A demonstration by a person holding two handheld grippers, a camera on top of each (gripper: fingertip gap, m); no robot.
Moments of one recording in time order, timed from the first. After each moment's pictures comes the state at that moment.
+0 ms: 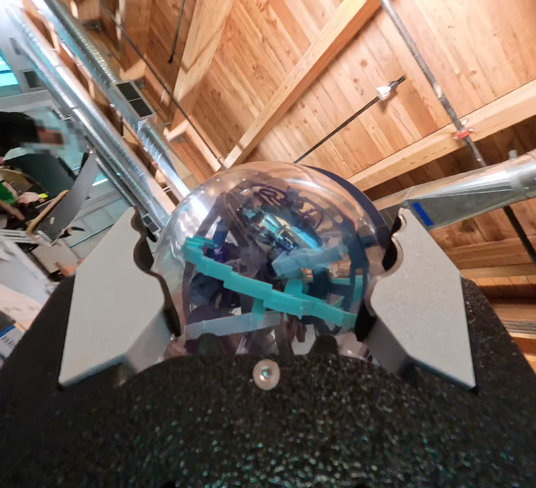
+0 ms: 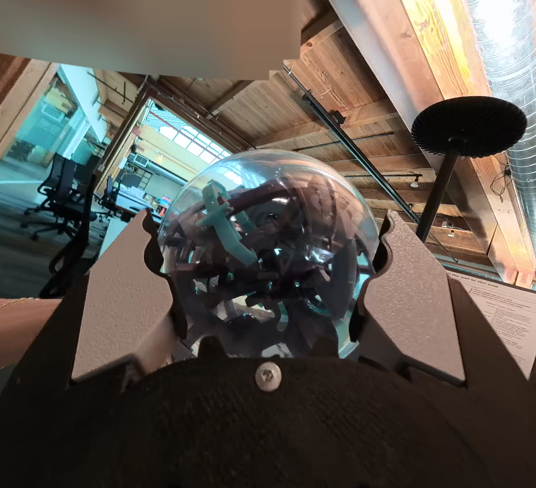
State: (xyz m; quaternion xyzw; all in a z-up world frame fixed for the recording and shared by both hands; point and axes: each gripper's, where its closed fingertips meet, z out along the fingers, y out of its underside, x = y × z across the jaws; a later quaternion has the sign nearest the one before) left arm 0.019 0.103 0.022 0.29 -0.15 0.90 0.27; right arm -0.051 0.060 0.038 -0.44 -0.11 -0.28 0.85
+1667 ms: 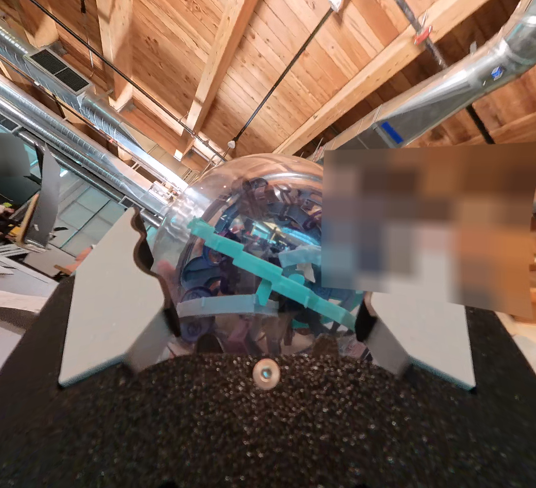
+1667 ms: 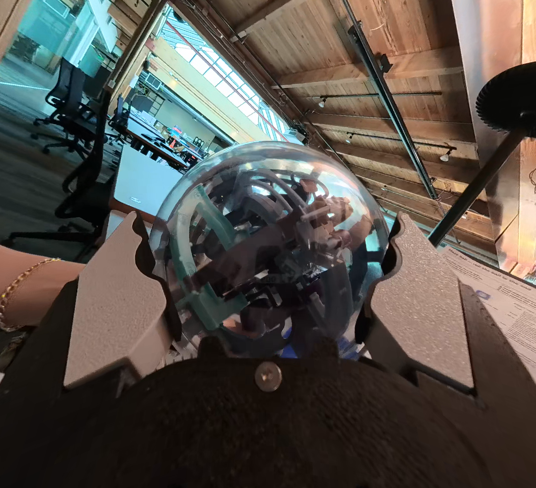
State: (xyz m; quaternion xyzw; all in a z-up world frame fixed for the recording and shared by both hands) left arm -0.019 0.149 -0.005 0.17 -0.25 0.93 0.23; right arm -0.079 0.133 -0.004 -0.54 -0.15 -0.31 0.77
